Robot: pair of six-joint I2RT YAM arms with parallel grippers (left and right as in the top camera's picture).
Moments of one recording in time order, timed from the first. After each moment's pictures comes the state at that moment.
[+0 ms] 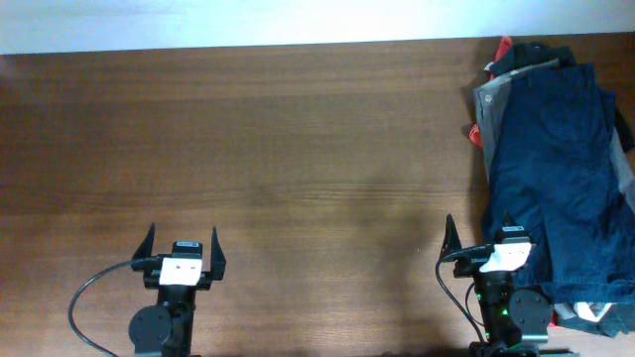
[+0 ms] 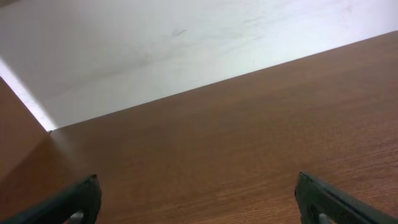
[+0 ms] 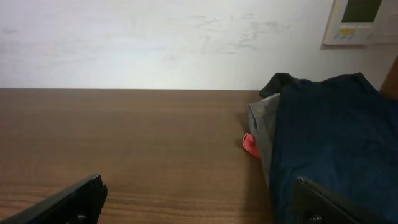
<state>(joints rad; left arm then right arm) 0.02 0.01 0.01 -0.08 0.01 0.28 -0.07 0.01 0.01 -0.07 -0.10 0.00</state>
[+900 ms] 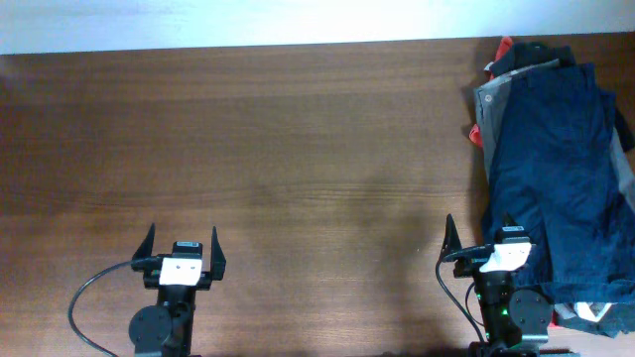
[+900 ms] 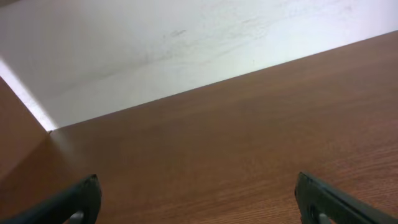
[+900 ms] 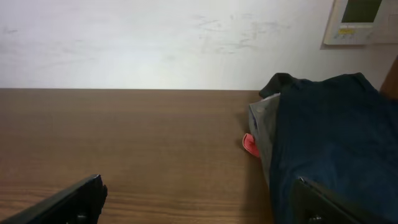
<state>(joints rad) 0.02 0.01 0.01 -0.08 0.01 0.28 -0.07 0.01 0.01 -0.07 -0.10 0.00</state>
